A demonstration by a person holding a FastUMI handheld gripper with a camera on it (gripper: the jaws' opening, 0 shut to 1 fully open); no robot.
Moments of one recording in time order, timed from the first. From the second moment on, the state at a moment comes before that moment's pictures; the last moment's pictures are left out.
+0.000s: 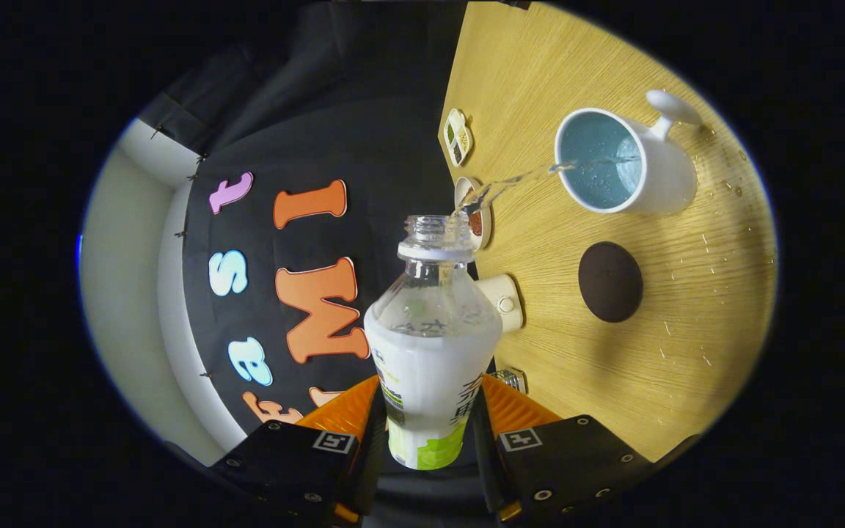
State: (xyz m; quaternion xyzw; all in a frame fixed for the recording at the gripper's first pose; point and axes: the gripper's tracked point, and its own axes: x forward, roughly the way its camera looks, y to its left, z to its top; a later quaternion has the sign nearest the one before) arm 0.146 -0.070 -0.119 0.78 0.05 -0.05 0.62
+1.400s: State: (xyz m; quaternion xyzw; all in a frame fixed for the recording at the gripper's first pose) arm 0.147 -0.086 -0.101 0.84 0.02 -0.05 0.55
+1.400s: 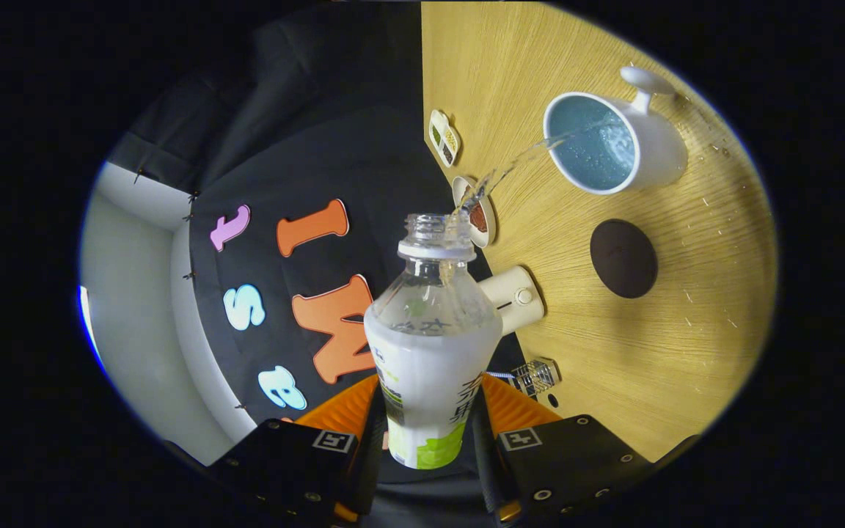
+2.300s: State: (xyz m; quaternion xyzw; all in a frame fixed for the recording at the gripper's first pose) arm 0.151 -0.090 -0.091 0.86 0.01 -0.04 0.51
